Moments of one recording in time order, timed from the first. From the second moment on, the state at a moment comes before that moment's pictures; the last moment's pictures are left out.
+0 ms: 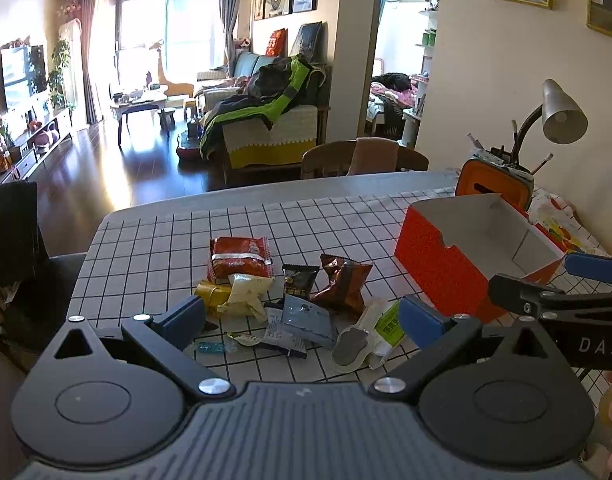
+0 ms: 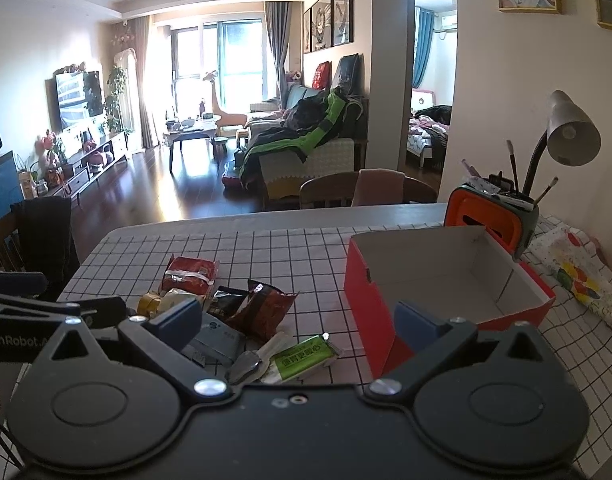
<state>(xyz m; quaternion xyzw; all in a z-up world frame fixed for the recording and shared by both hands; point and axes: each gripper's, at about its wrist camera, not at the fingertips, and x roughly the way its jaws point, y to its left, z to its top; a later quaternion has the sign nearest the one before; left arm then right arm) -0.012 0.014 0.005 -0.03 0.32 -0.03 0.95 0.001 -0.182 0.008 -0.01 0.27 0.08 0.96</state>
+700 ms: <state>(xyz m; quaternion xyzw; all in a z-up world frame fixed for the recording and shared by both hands) 0.025 0.042 -0.065 -0.02 0.39 -0.01 0.92 0.069 -0.167 -0.060 -0.04 0.38 0.09 0.92</state>
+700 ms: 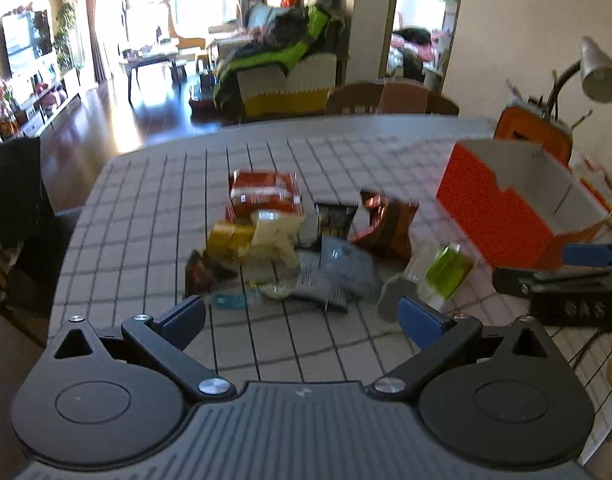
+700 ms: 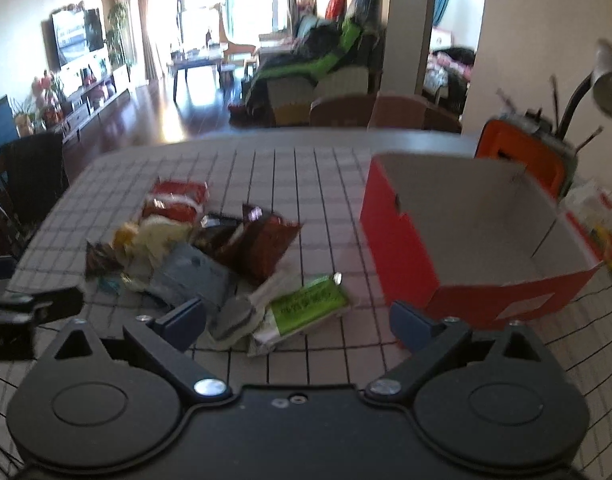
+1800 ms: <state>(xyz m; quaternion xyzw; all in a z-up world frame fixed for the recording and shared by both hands) 0.102 -0.028 -0.129 0.07 0.43 -0.14 0.89 0.185 -0.170 -0.147 0.06 0.49 -0.03 0.87</state>
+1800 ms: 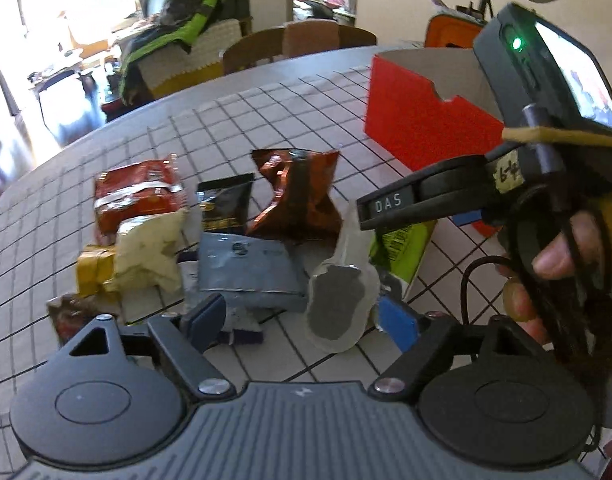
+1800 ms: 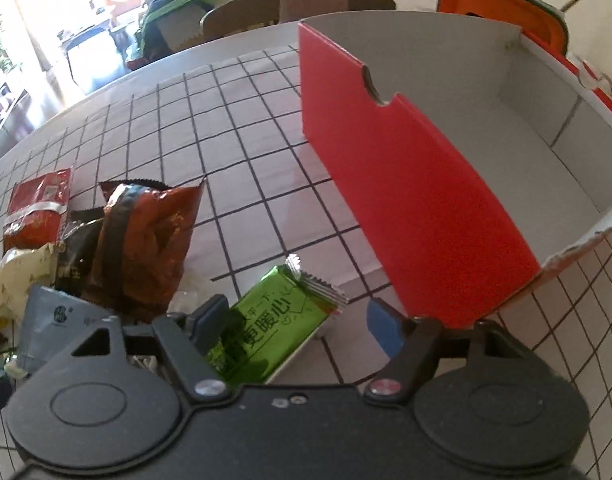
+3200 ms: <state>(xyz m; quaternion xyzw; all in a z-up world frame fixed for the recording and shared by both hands) 0.113 -0.059 -0.158 0.08 0.49 -0.21 0.84 0.113 -0.203 -0.131 -0.01 0.51 0.07 0.86</state>
